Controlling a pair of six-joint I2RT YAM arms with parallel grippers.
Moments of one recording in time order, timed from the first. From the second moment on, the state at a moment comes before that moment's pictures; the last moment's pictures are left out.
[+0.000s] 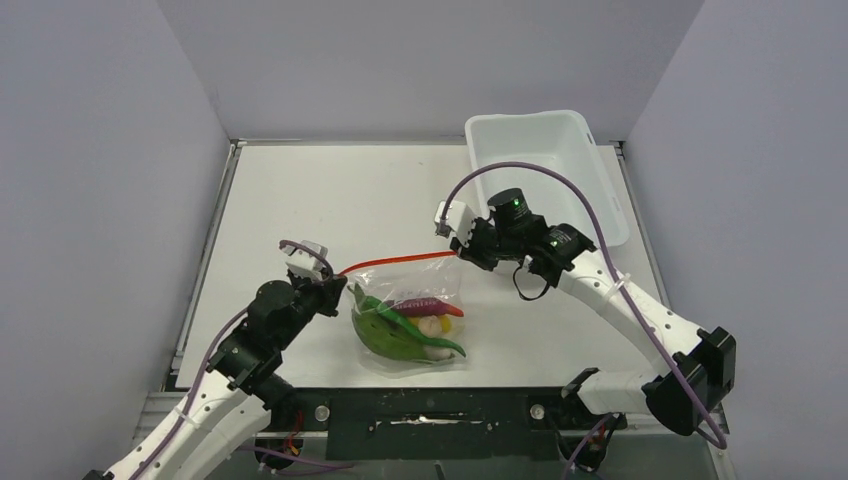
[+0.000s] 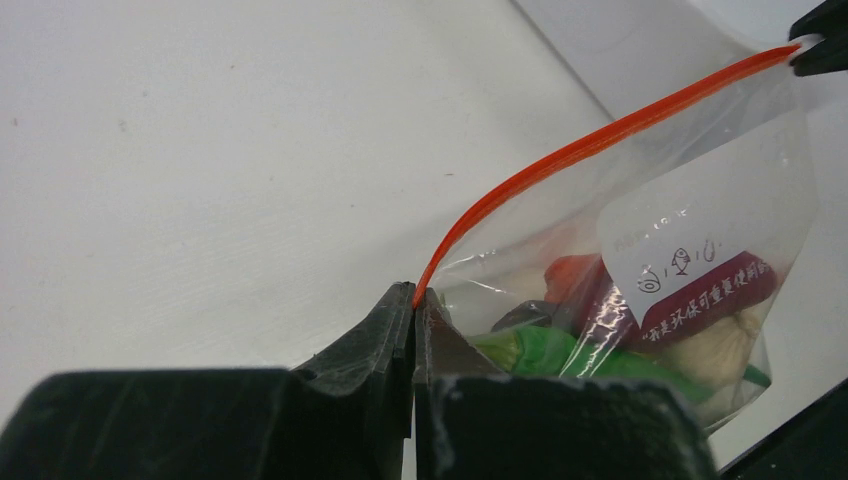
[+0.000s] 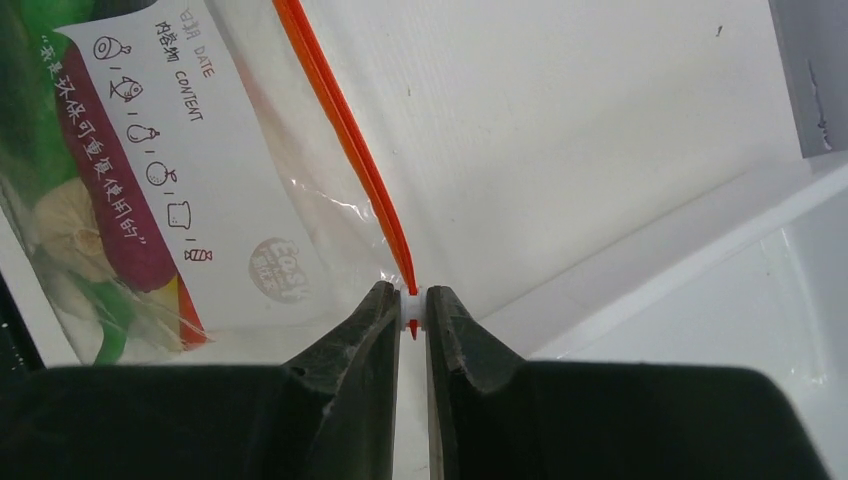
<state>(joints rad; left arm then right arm) -0.59 0.48 0.44 -0.23 -0.11 -0.25 0.65 1.26 1.16 -0.64 -0.25 -0.57</state>
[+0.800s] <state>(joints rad) -0.59 0.67 0.44 -0.07 -0.31 -0.24 0.59 1.39 1.28 -0.36 -0.27 -0.48</state>
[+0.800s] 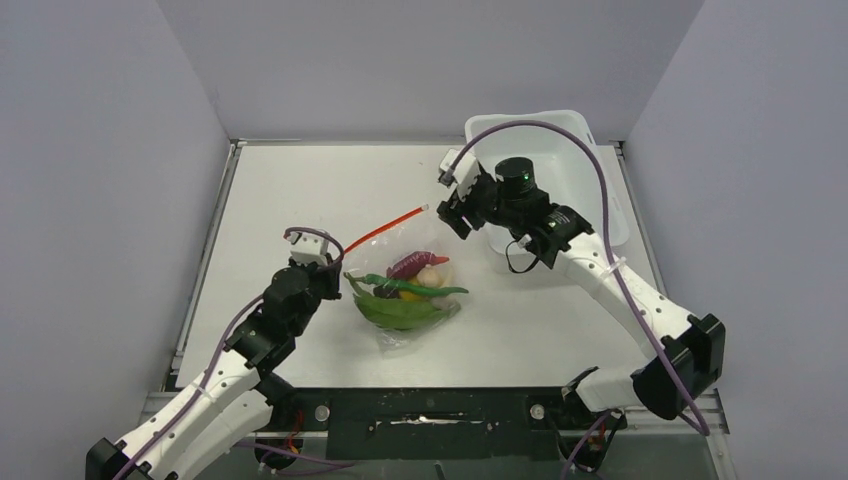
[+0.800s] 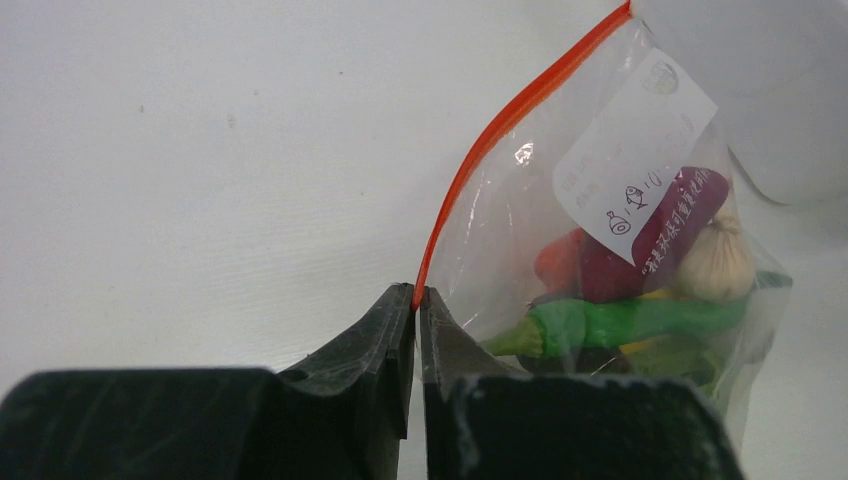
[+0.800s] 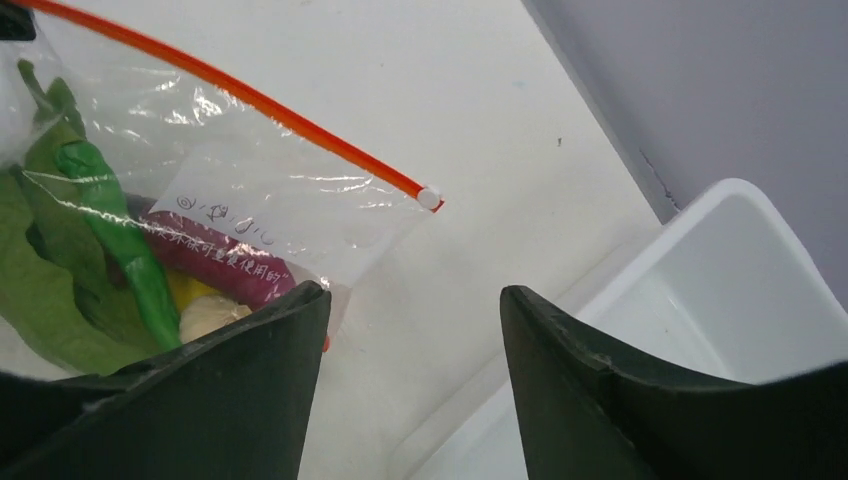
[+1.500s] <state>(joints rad) -0.59 0.59 0.71 -0.24 -0.42 -0.36 0.61 1.04 1.14 -0.31 0.01 0.21</state>
